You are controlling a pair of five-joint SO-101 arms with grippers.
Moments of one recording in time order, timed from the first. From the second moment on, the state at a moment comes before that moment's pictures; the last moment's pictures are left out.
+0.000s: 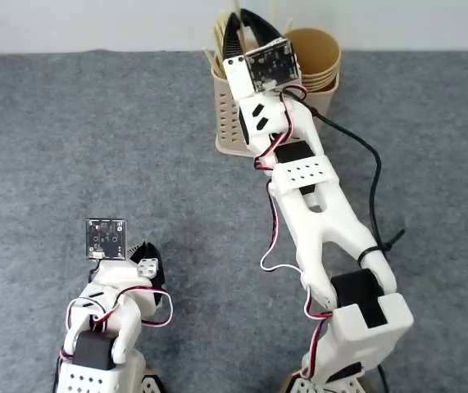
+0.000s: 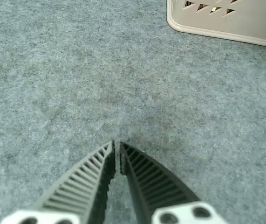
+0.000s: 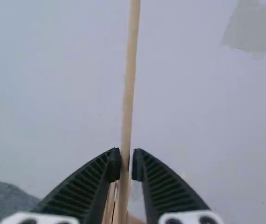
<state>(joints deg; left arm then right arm) 4.8 -103.2 97.1 59.3 17.7 -18.8 9.9 7.6 -18.6 11.7</state>
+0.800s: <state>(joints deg) 4.8 -103.2 97.1 59.3 17.7 -19.3 -18.1 7.7 31.2 -3.4</state>
